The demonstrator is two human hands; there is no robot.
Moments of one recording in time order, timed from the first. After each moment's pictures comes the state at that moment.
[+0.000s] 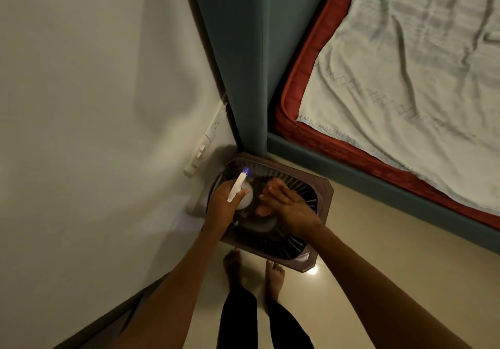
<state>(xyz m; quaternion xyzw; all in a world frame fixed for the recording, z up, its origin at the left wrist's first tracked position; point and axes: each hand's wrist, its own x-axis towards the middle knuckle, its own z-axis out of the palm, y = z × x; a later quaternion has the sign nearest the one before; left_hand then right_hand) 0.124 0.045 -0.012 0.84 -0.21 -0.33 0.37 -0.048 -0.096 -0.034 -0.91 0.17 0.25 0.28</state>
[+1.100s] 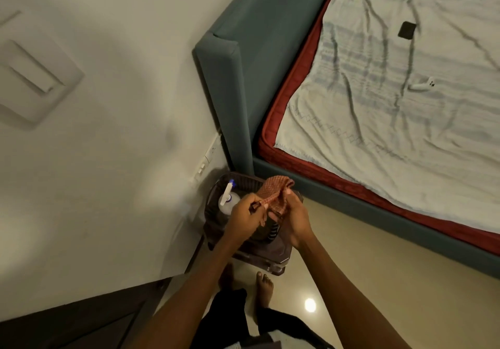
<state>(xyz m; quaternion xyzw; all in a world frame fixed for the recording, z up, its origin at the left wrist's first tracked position) 0.009 0.051 0.158 0.78 -0.33 -0.34 0.42 -0.108 -0.056 0.125 -0.29 0.45 -0.21 0.82</state>
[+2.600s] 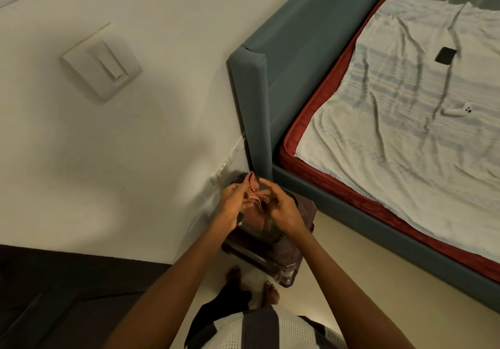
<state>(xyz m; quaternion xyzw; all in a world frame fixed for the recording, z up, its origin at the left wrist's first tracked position) 0.022 0.068 0.204 0.70 0.05 -0.37 0.61 -0.096 -0.038 0.172 -0.80 0.24 -0.09 0.55</state>
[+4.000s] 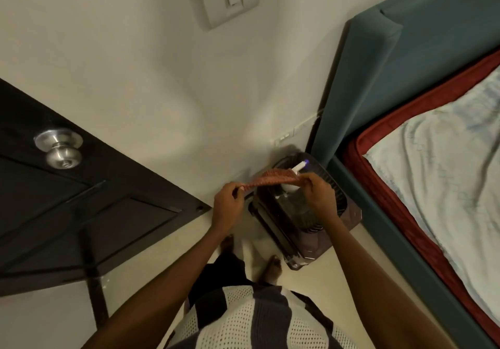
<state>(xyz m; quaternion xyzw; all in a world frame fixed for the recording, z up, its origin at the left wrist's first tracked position) 0.001 0.209 0.145 0.91 -0.01 -0.06 0.42 -0.044 -0.038 0.133 -0.88 0.20 0.01 0.42</state>
